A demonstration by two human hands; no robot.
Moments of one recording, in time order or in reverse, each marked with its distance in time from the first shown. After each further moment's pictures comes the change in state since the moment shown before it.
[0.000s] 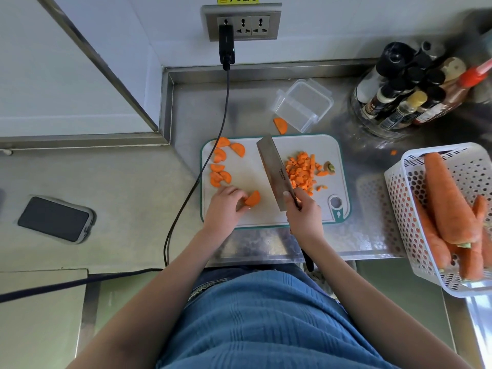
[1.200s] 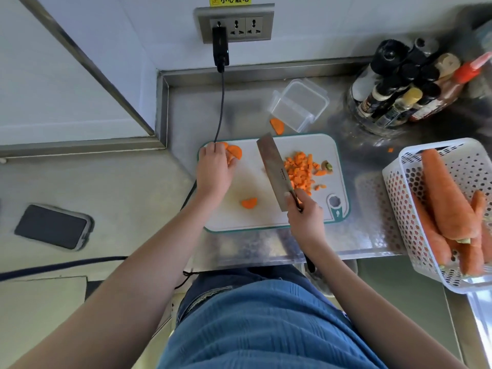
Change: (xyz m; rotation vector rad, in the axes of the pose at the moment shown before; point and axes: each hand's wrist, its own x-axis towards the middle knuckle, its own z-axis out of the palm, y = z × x) left_hand 0.083 -0.010 -0.027 0.199 0.230 -0.179; right_hand -0.006 -0.006 -0.005 -0.021 0.030 -0.002
